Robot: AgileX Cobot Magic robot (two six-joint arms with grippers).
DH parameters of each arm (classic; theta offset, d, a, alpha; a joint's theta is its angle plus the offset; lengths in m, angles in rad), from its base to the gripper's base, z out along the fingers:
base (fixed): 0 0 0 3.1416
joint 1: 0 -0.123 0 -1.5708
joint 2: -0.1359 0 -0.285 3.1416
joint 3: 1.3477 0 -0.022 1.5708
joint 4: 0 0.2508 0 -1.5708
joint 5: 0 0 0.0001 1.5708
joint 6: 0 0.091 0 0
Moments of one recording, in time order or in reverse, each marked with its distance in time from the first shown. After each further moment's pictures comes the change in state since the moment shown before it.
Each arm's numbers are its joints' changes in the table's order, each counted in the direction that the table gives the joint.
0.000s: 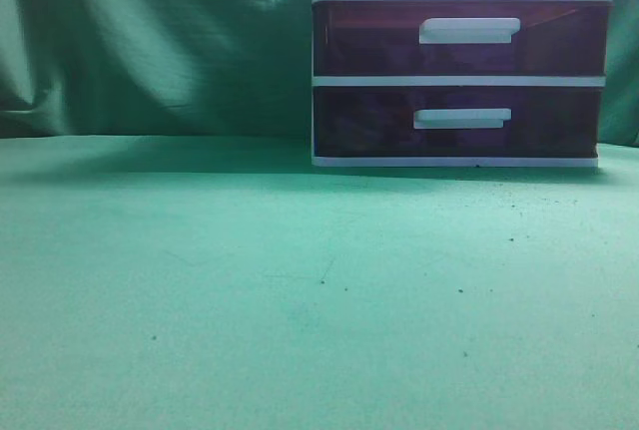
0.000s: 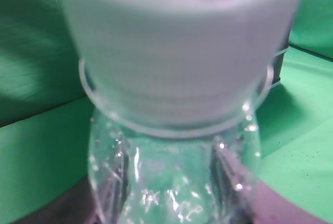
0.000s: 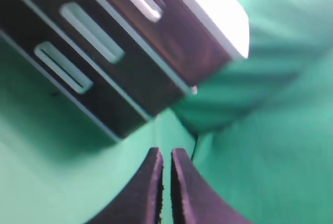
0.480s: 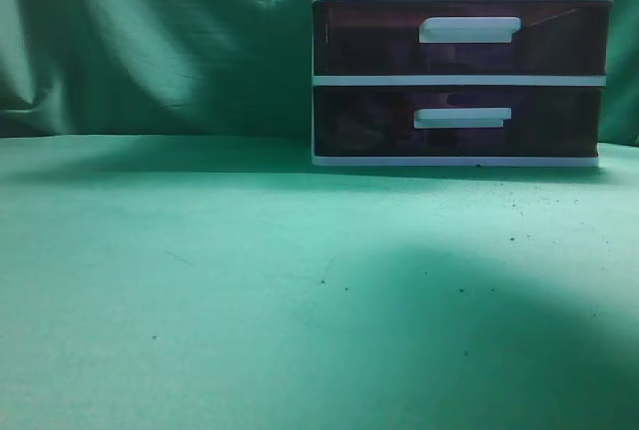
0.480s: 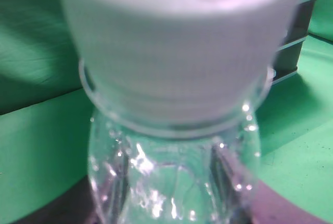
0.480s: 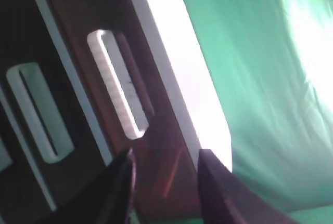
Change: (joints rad) left arm 0.000 -0.004 0.000 -0.002 0.064 -0.002; right arm -0.169 -0.542 -0.275 -0.007 -0.415 -0.386
